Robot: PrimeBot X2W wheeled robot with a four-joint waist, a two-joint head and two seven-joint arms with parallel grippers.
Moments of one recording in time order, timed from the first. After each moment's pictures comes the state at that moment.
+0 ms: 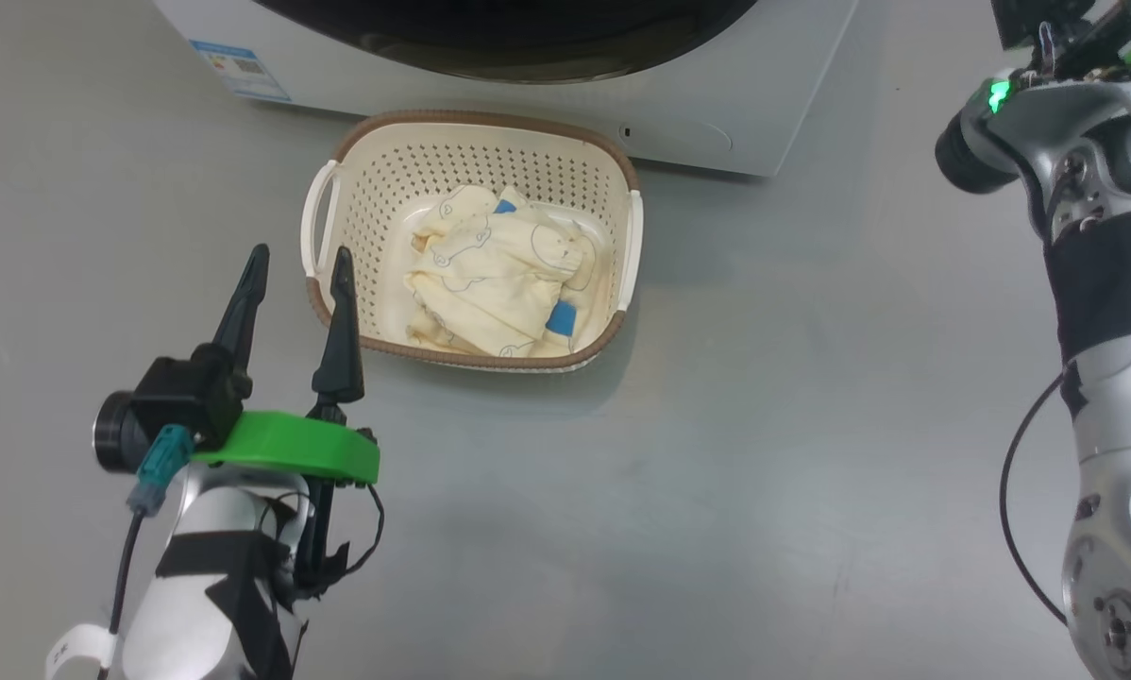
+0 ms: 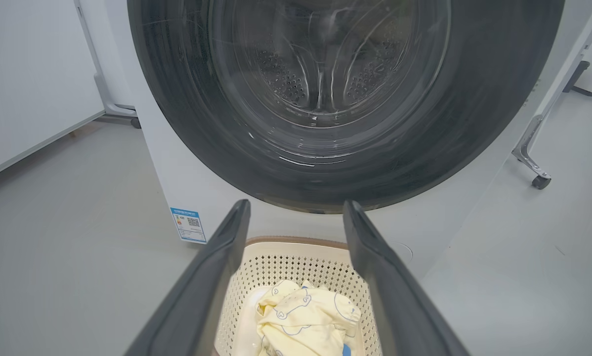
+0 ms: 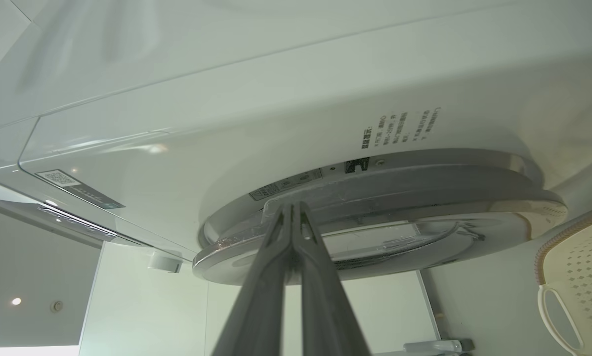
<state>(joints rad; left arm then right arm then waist) -0.42 0.05 -0.16 0.32 -0.20 -0.12 -0.25 -0.98 -0.06 -0.11 0.71 1.69 0.12 0.37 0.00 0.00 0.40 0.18</state>
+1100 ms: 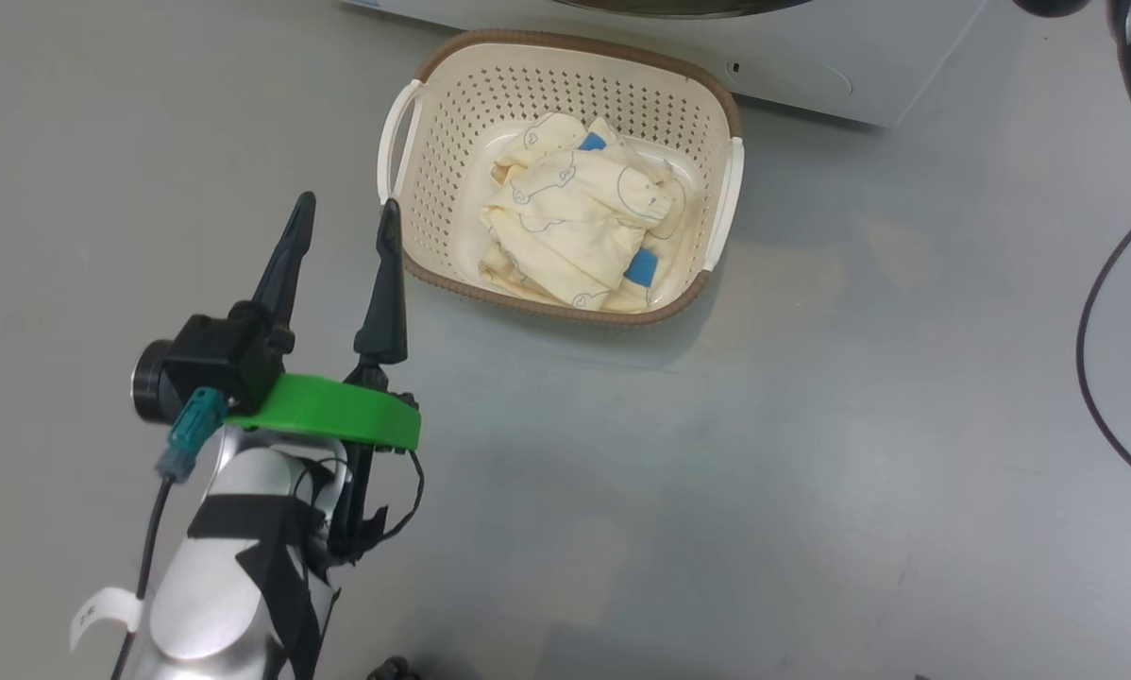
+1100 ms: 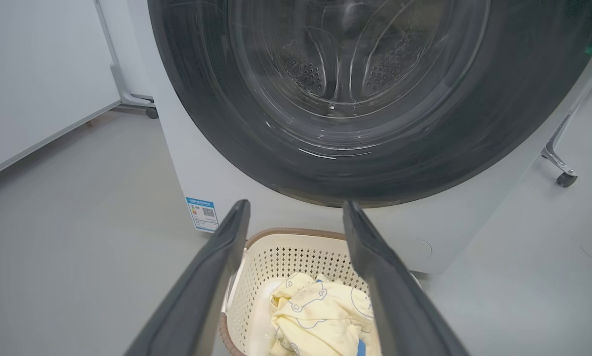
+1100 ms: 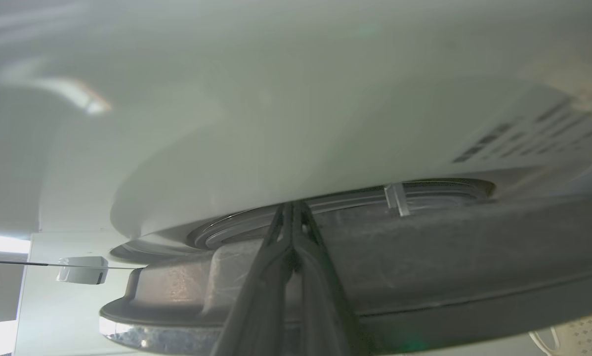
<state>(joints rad) -0.49 0.03 -0.23 0.30 -0.24 -0.11 -0.25 -1.41 -0.10 0.04 1.08 1.58 0.12 0.38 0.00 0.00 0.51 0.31</state>
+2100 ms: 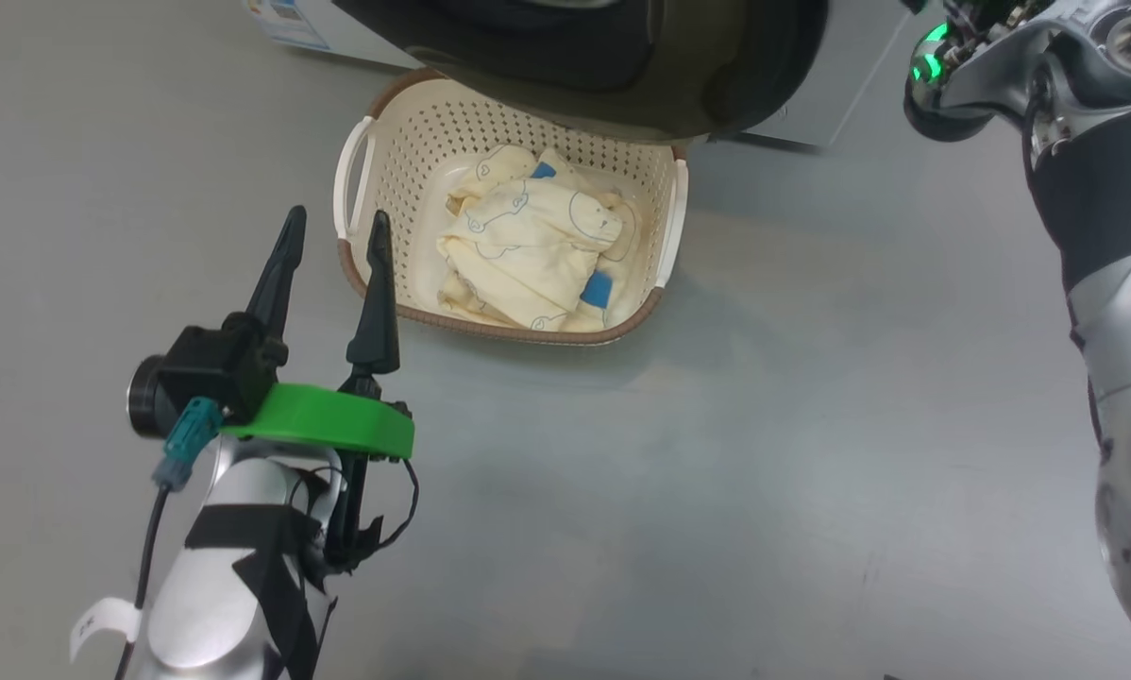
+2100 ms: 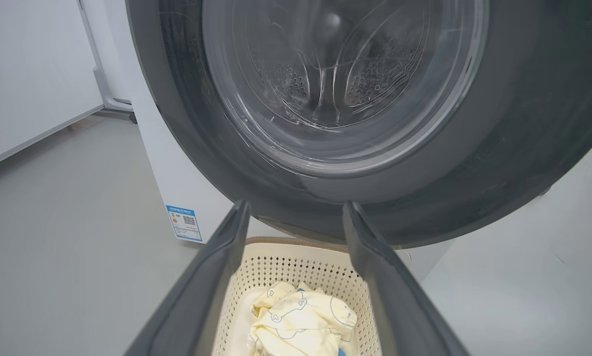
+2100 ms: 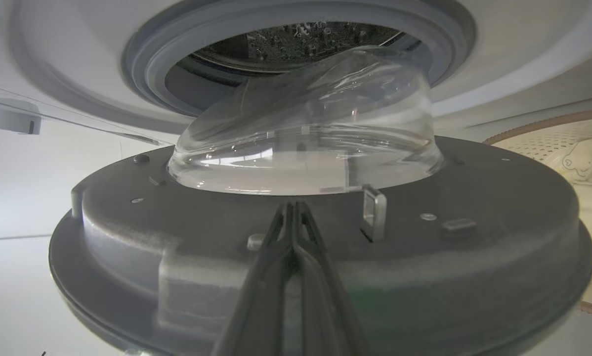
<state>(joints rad) -0.48 0.03 -0.22 0.30 -0.24 -0.10 -0.25 -1.18 -0.09 0.16 0.85 1.59 0.12 0.71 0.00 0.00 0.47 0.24</state>
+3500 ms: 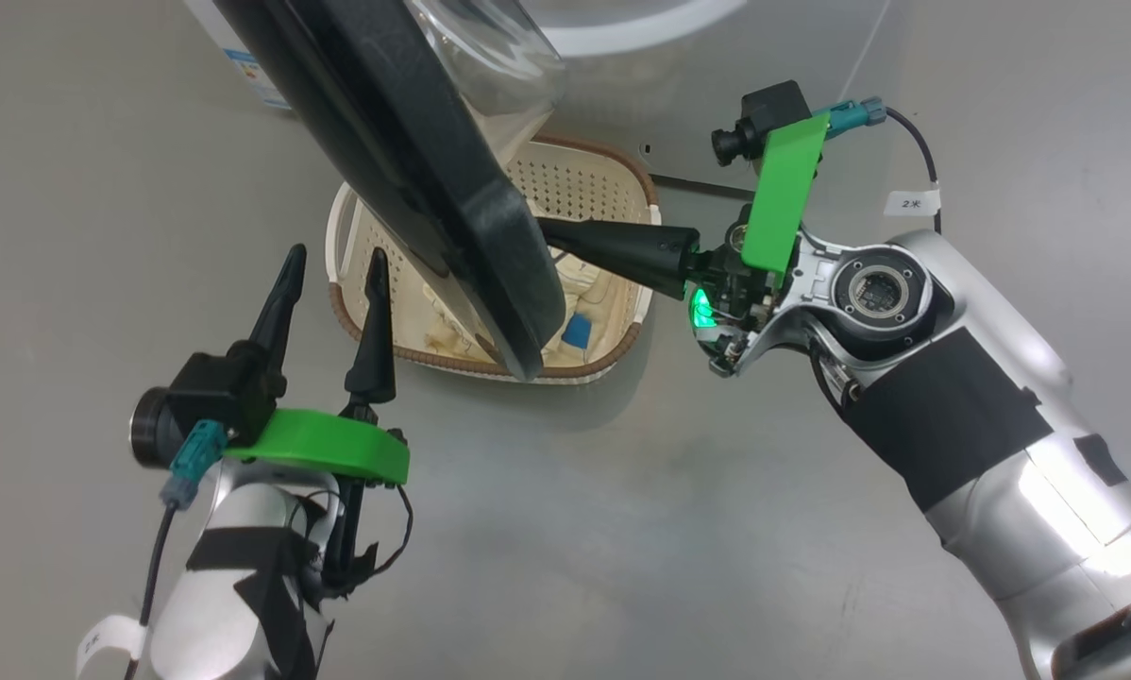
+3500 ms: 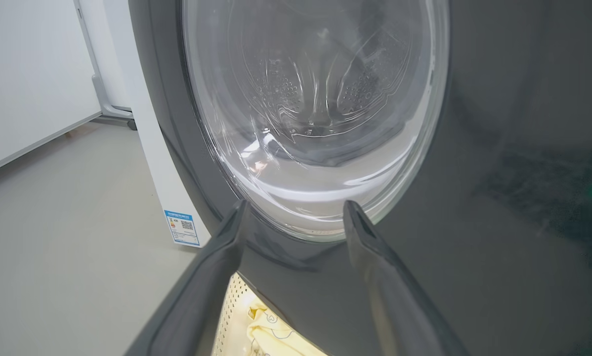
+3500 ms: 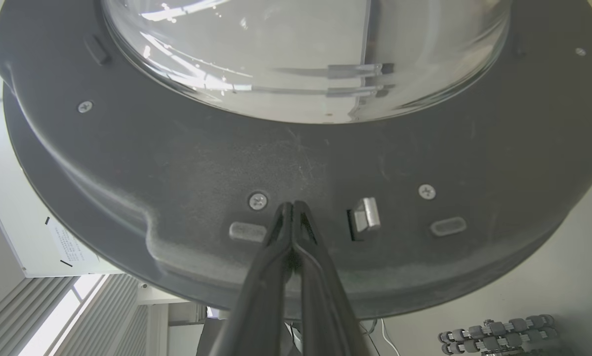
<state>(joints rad) -0.44 0.03 -0.21 0.34 -0.23 -0.12 -0.25 -0.84 -0.08 0.60 0.44 1.81 0.12 0.71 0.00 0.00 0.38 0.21</state>
